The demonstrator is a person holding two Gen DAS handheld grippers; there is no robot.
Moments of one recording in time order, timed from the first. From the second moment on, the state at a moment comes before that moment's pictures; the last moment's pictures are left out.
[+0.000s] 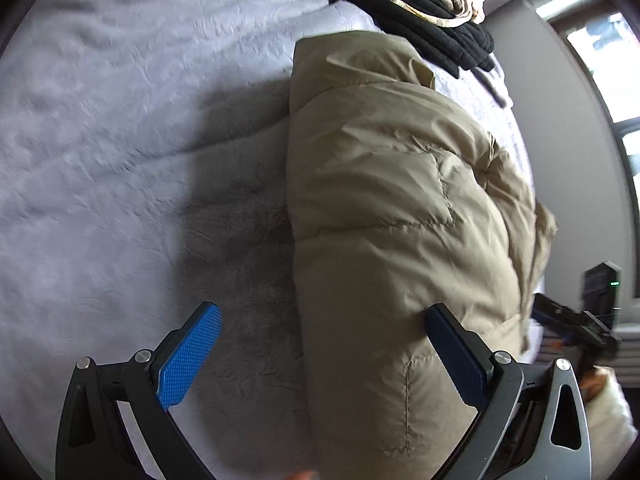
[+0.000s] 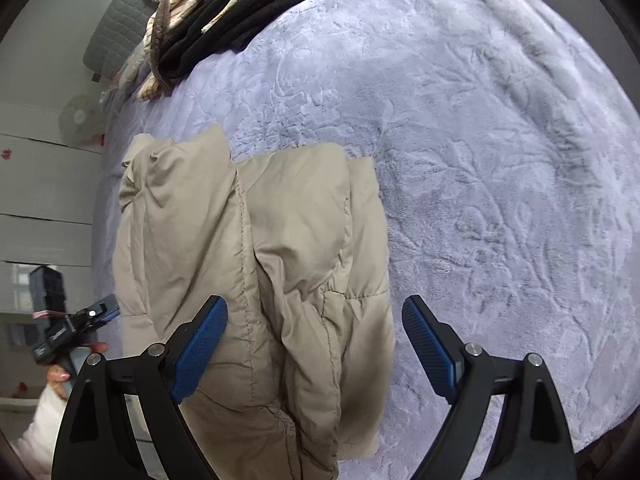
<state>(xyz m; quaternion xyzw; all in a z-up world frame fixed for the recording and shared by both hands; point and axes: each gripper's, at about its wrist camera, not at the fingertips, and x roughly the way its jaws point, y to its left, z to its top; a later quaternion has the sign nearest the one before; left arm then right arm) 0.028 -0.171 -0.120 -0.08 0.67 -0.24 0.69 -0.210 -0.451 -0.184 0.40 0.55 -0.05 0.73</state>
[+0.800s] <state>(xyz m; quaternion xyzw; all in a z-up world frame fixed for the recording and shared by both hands) 0.039 -0.224 -0.192 -0.21 0.69 -0.36 0.59 -0.142 -0.449 -0.279 0.52 0.56 0.11 0.64</state>
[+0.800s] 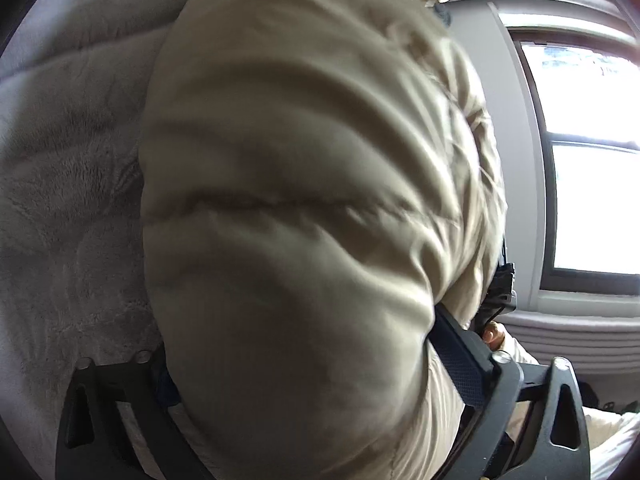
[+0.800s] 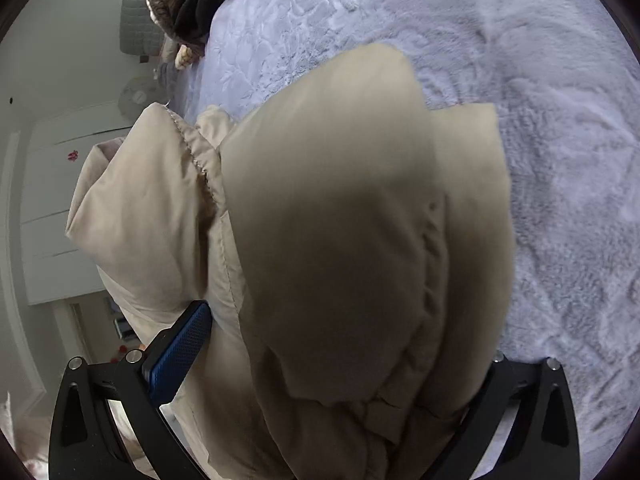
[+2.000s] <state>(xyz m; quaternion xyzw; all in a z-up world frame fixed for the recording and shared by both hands) 0.198 0.052 -0.173 -0.19 0.63 -0.23 0.72 0.095 -0.241 -0.236 0.44 0.54 0.05 0.71</state>
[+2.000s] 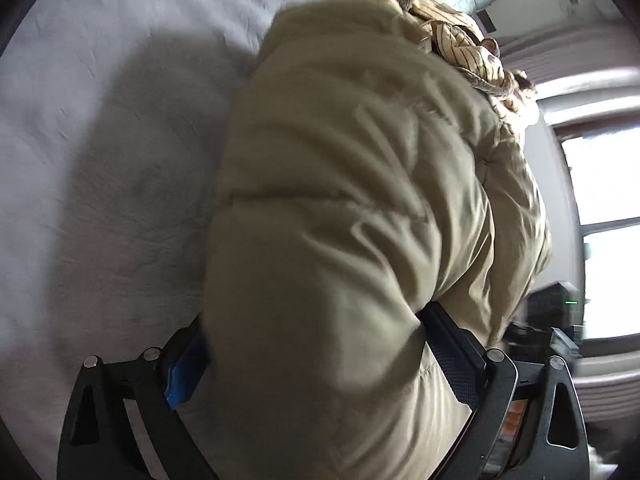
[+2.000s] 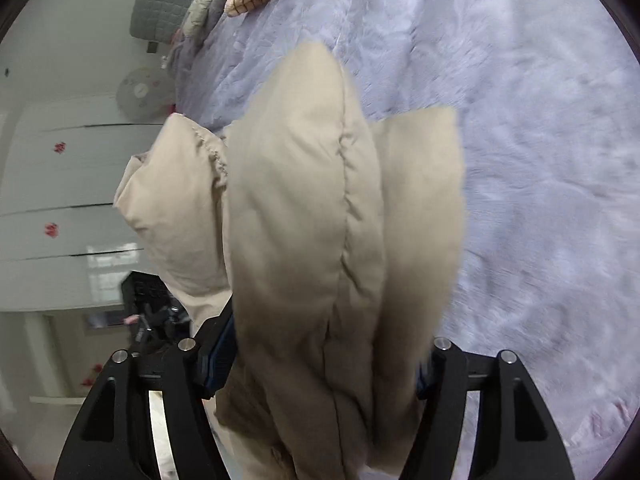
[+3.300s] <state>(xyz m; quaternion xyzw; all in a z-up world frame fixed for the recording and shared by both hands) 0.265 -0.010 -0.129 -0.02 0.55 -0.15 0.82 0.159 -0.251 -0.213 0.44 0.54 0.09 0.71</state>
